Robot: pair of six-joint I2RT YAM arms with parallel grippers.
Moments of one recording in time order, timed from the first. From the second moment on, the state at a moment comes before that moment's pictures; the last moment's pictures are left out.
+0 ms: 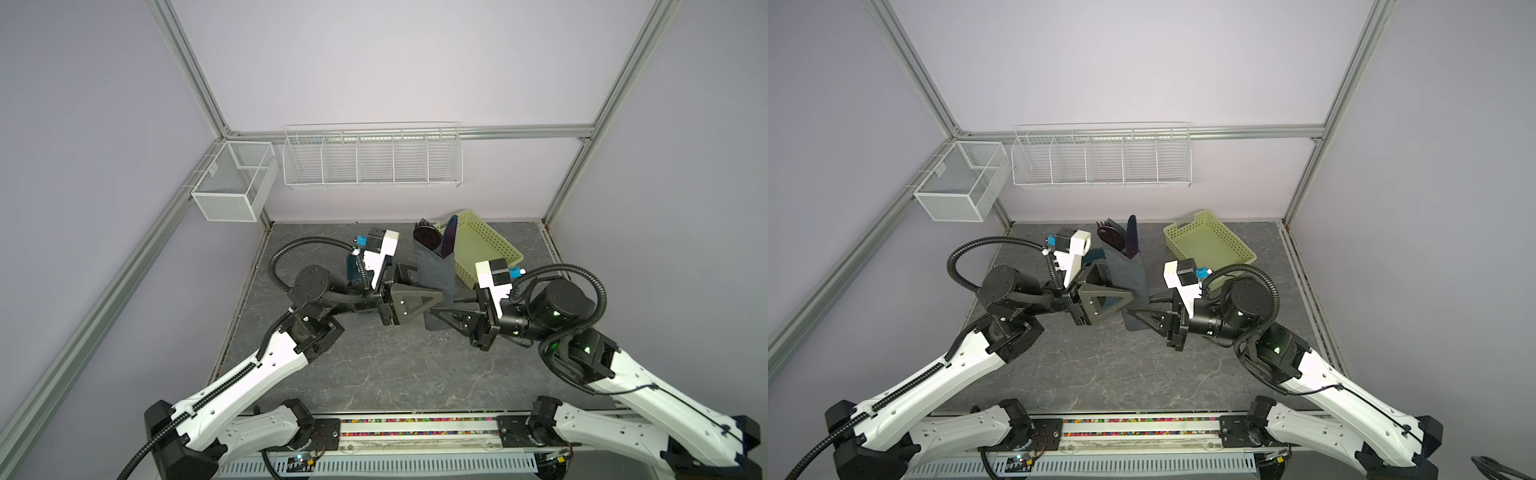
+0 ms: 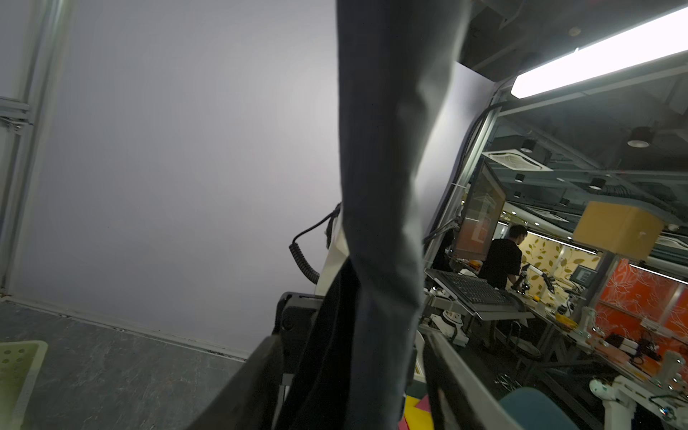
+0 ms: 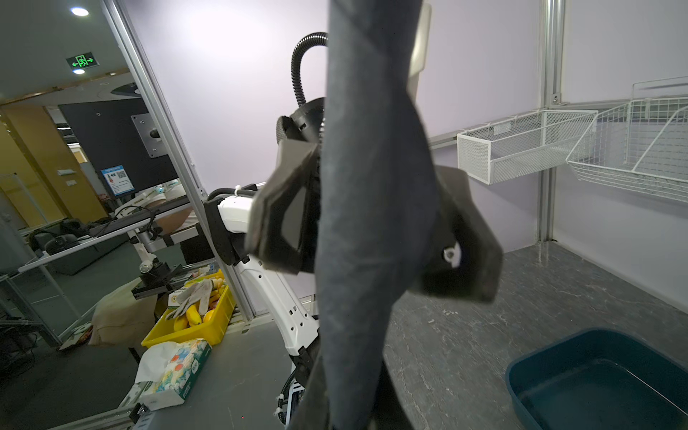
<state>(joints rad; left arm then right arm) -0.89 1.10 1.06 0.48 0.82 -0.70 0.95 0.89 1.03 -0.01 -0.53 0.30</state>
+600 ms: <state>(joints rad) -0.92 1.13 1.08 0.58 0.91 -0.74 0.96 0.88 1.00 0.04 -0.54 0.32</state>
